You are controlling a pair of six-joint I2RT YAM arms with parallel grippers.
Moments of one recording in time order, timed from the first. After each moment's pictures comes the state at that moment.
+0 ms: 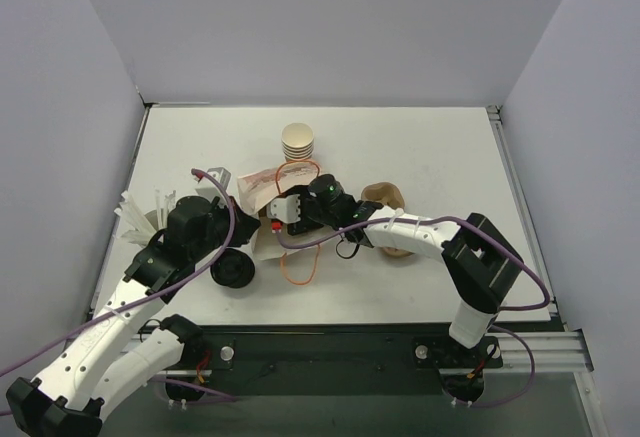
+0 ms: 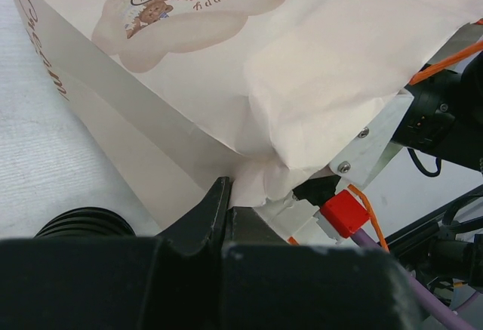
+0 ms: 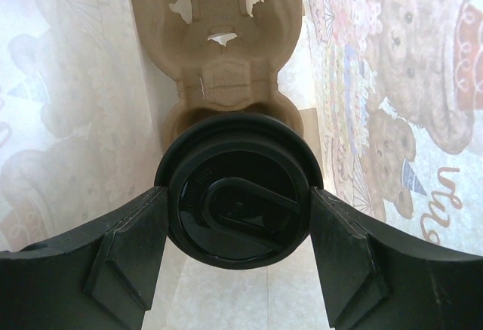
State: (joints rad) left arm -0.53 0.76 0.73 -0.42 0.02 -0.56; right arm 0.87 1.72 1.05 0.13 0.03 -1.02
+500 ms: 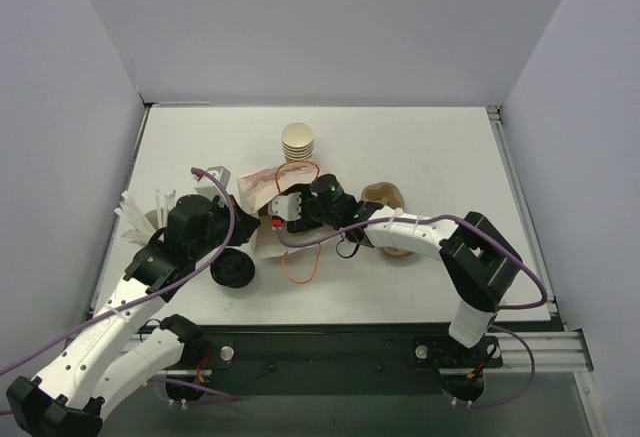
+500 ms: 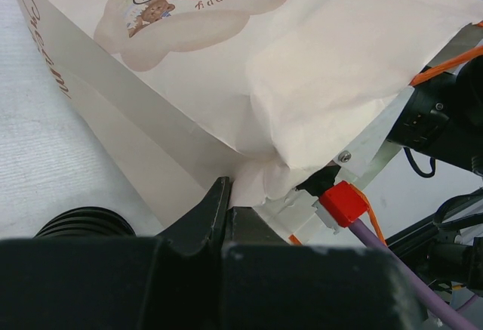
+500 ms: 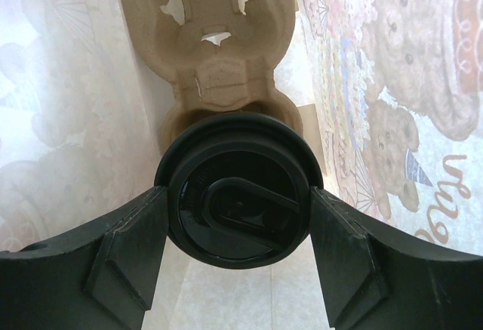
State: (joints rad) left arm -0.53 0.77 0.74 -0.42 0.01 -0.57; right arm 0.86 1.73 1.04 0.17 0.03 -0.99
